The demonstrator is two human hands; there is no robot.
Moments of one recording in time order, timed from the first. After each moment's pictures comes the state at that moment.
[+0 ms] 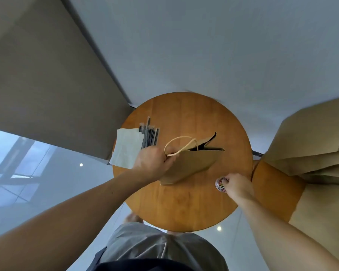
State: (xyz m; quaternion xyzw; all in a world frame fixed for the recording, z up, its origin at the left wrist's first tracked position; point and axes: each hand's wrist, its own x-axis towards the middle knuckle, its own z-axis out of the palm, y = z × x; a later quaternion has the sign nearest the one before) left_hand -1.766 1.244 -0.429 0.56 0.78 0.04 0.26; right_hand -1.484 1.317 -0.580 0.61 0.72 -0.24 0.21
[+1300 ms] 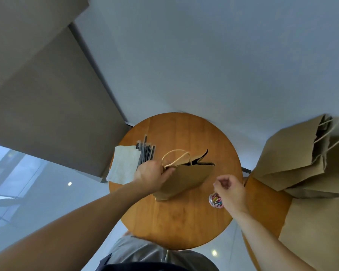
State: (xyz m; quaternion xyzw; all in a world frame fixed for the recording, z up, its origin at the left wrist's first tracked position) left_hand -1.767 1.252 -0.429 0.53 0.80 0.03 0.27; right_hand -1.503 1.308 -0.493 0.64 0.58 -0.46 -0.21
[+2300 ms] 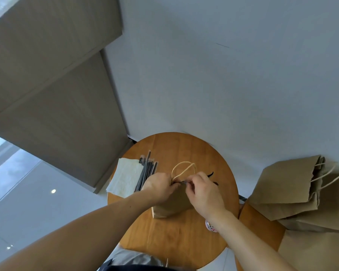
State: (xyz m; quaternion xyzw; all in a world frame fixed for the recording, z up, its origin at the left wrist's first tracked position) left_hand -1.773 1.263 -0.433 0.54 0.78 0.06 0.31; right_hand -1.604 1.310 -0.402 0.40 0.87 -0.24 -0.13
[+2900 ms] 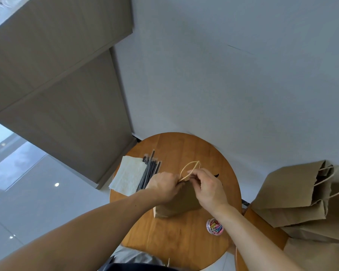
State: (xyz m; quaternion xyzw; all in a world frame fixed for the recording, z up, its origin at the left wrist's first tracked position) left_hand -1.769 1.264 -0.428 0.58 0.77 0.05 0.26; right_hand -1.609 1.329 -0.405 0.39 0.86 -0.28 -0.16
